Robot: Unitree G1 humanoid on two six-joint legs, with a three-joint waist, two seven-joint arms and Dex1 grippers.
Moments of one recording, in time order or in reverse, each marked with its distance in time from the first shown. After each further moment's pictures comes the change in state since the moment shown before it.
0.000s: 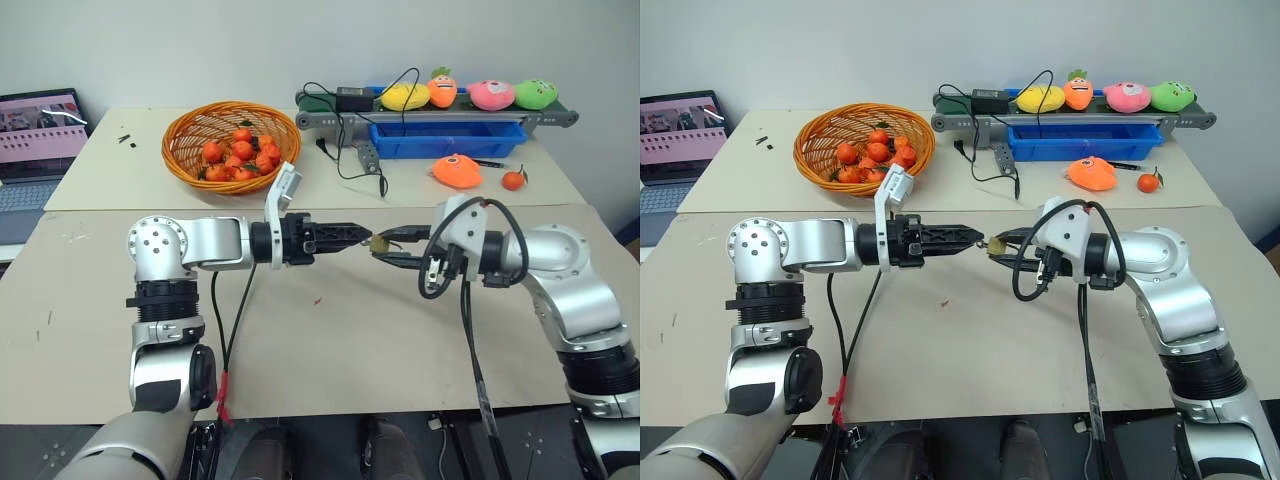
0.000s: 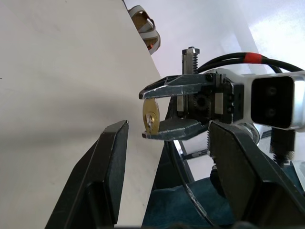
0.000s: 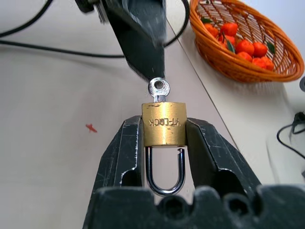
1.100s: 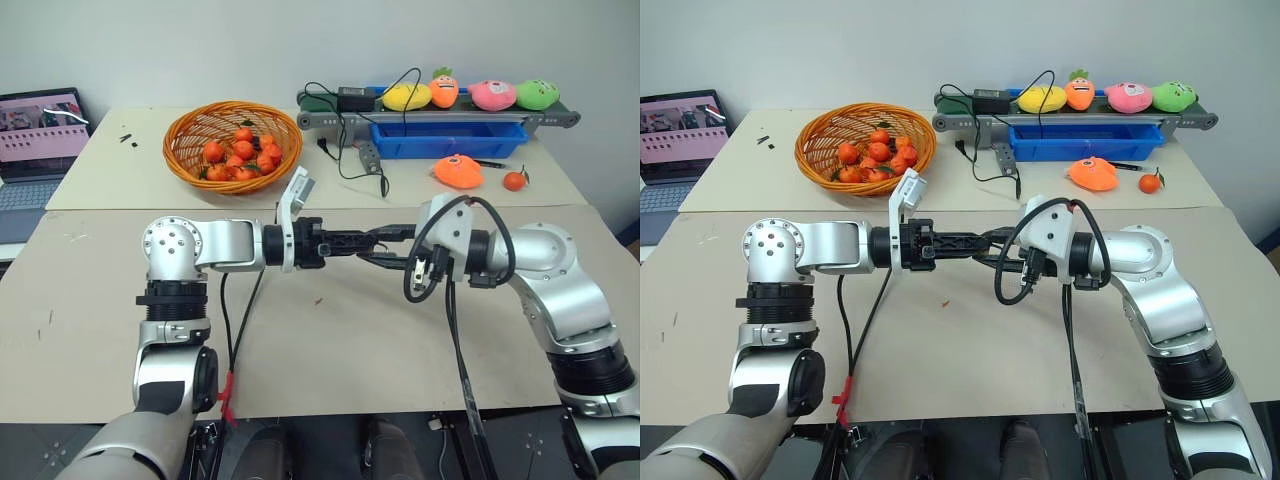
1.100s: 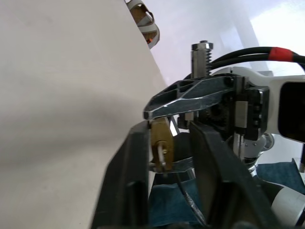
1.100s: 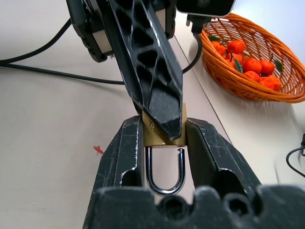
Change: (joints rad) left arm 0.001 0.011 -0.057 0.001 0.024 -0.044 -0.030; right arm -0.024 0.014 0.006 -0.067 0.005 0.057 -0.024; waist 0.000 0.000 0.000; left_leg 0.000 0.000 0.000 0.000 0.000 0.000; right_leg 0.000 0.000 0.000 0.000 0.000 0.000
